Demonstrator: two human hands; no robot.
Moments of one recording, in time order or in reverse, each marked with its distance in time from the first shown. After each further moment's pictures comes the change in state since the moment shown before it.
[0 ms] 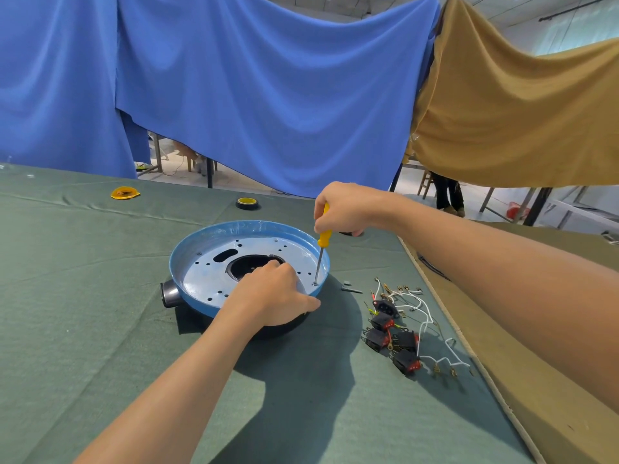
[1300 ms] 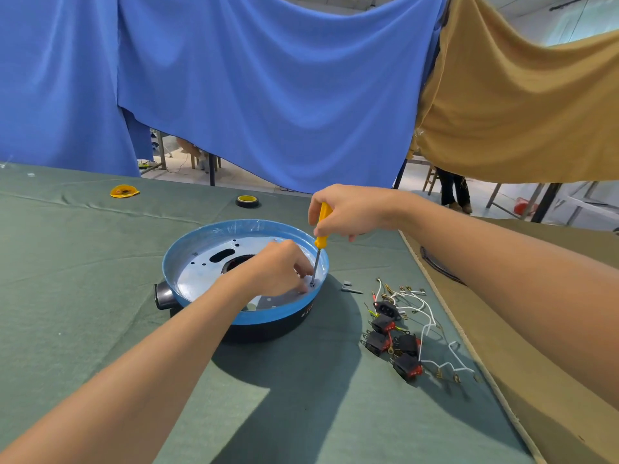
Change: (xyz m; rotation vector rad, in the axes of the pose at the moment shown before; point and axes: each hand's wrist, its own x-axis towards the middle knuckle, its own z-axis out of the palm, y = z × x) left_hand 0.034 0.002 -0.018 -0.081 -0.068 0.160; right_hand -0.012 0.007 -0.005 0.129 -0.103 -0.123
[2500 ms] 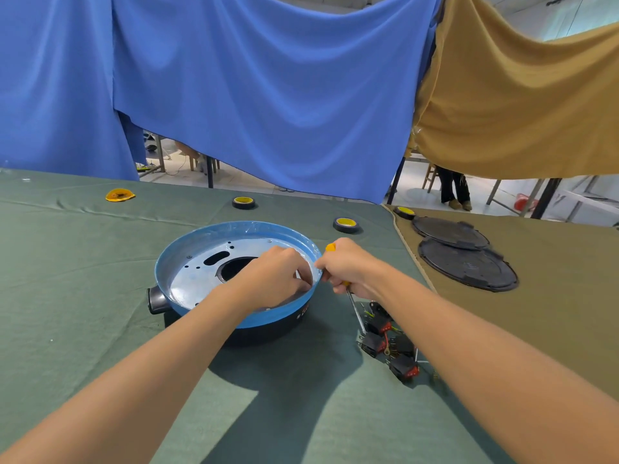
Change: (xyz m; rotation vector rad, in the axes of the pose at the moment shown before) left_hand 0.000 0.002 0.010 0.123 0.063 0.064; right_hand 0.004 0.029 0.091 0.803 0.166 0.436
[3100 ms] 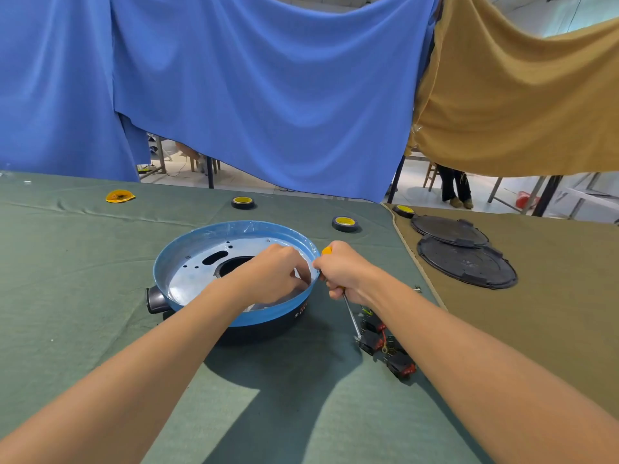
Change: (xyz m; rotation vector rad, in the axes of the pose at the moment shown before) left_hand 0.004 0.001 -0.002 0.021 -0.046 0.032; right_hand 0.000 0.007 0.009 0.086 0.036 -0.007
